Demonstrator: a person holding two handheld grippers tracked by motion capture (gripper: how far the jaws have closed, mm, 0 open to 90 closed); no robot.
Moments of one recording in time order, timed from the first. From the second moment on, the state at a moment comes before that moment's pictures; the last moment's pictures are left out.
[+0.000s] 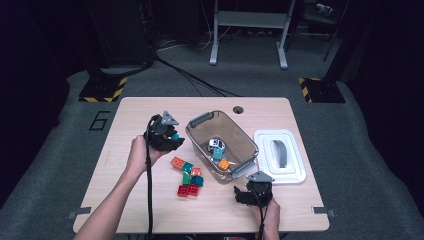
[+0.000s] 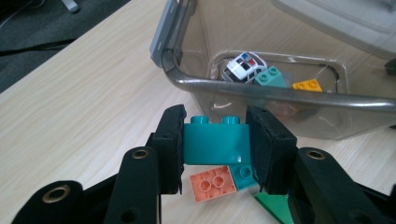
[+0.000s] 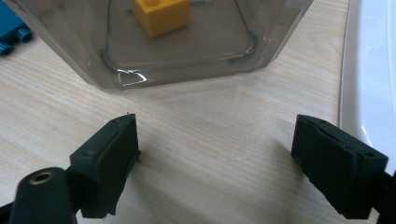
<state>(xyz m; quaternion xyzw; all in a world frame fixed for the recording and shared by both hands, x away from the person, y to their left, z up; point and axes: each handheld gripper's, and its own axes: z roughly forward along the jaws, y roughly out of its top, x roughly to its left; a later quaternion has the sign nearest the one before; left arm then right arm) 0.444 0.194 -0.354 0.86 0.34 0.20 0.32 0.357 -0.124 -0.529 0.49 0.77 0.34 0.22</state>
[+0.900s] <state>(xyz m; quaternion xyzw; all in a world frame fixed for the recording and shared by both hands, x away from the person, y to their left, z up) 0.465 0.141 -0.348 0.87 0.31 0.19 0.33 0.357 -0.123 -0.529 0.49 0.77 0.34 0.22</state>
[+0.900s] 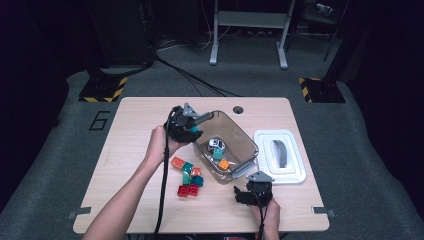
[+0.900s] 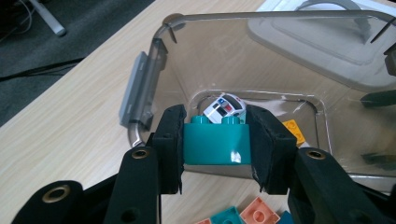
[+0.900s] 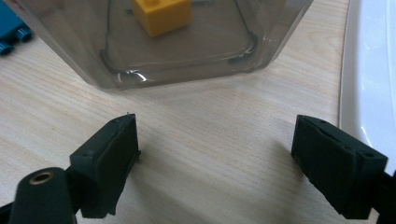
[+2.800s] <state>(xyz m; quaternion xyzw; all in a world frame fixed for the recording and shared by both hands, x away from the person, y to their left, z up) 0.420 0.198 -0.395 0.86 0.36 0.18 0.32 0.358 -0.124 -0.529 0.49 0.77 0.34 0.22</state>
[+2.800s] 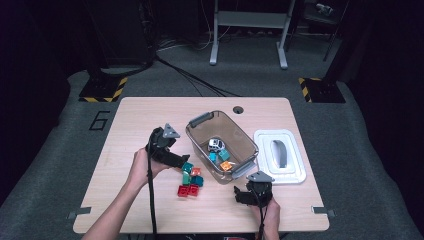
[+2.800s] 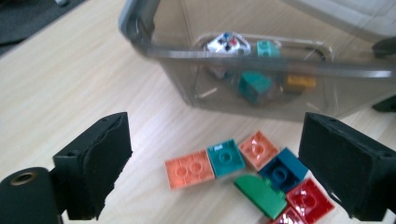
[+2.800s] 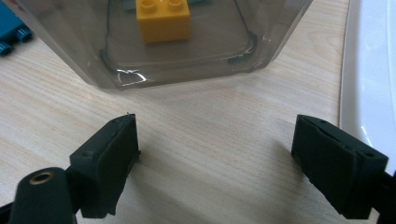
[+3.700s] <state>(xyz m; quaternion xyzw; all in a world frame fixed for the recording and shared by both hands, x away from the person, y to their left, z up) 0.383 0.195 -0.491 0.87 0.38 0.14 0.27 0.357 -0.123 -0.529 0.49 0.77 0.34 0.22</state>
